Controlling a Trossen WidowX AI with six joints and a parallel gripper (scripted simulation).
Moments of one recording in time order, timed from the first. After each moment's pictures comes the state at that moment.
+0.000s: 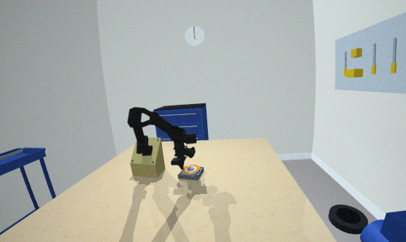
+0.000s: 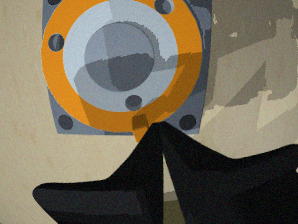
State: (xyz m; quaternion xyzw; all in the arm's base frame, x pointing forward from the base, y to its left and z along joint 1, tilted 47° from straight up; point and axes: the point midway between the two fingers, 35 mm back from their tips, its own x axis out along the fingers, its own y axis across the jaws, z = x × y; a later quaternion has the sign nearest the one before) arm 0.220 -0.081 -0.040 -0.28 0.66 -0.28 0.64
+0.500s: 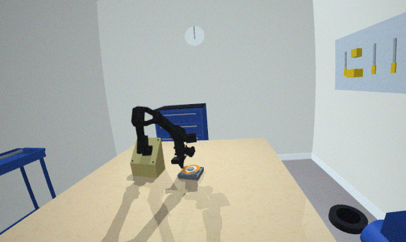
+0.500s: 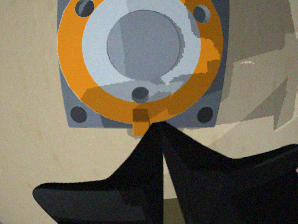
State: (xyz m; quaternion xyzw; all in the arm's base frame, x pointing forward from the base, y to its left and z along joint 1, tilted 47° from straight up) arm 0.216 -0.071 -0.051 -0.28 0.66 -0.28 0.63
